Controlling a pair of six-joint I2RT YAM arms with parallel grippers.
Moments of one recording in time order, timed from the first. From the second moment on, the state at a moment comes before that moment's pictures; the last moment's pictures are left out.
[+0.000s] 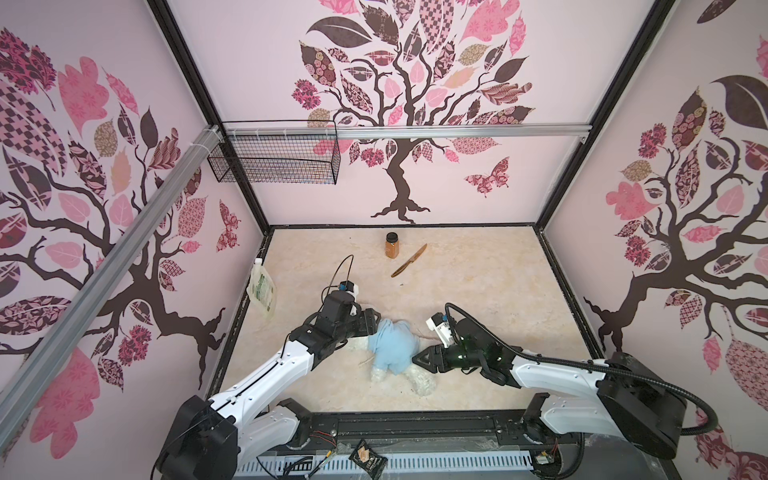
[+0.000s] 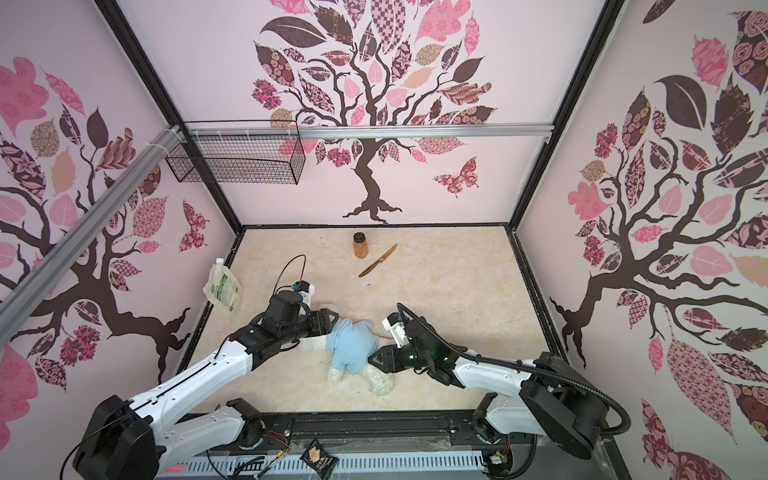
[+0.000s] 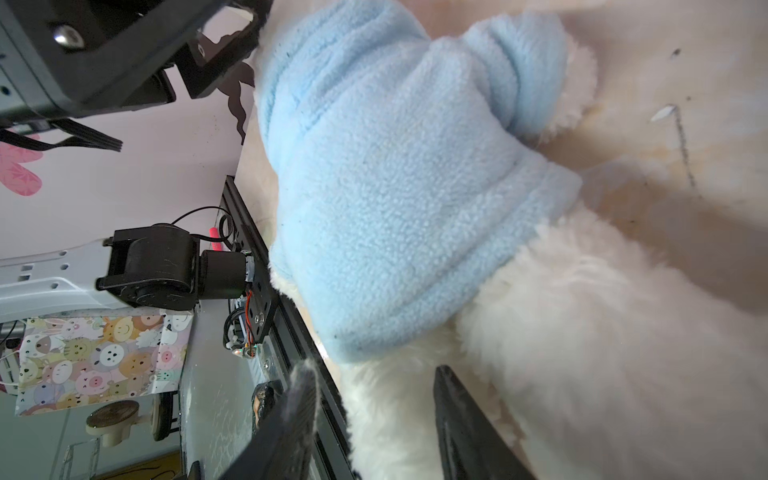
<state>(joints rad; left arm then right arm) -0.54 1.10 0.62 -0.25 0.10 -0.58 0.82 1.28 0.38 0.31 -0.48 0.76</state>
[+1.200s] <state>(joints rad) -0.54 1.09 0.59 -0.23 0.03 -0.62 0.95 1.07 0.44 0.11 -0.15 0.48</state>
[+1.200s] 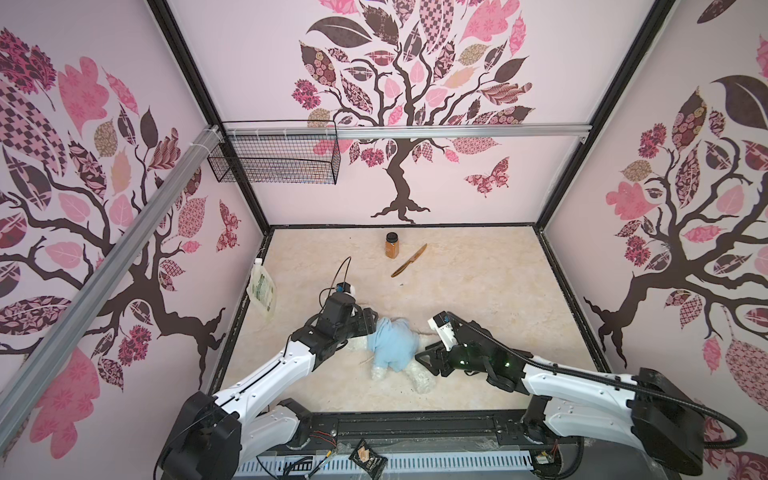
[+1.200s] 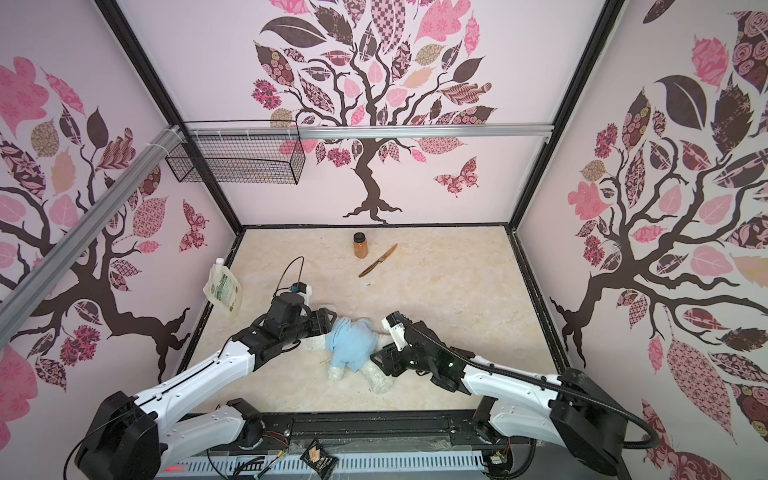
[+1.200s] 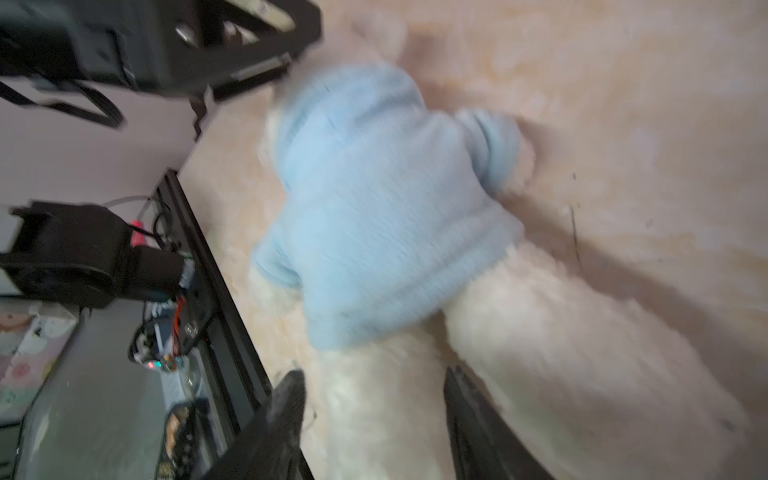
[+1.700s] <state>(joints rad) -0.46 0.98 0.62 -0.31 -0.05 -0.62 1.31 1.44 0.67 0.02 0.45 0.04</state>
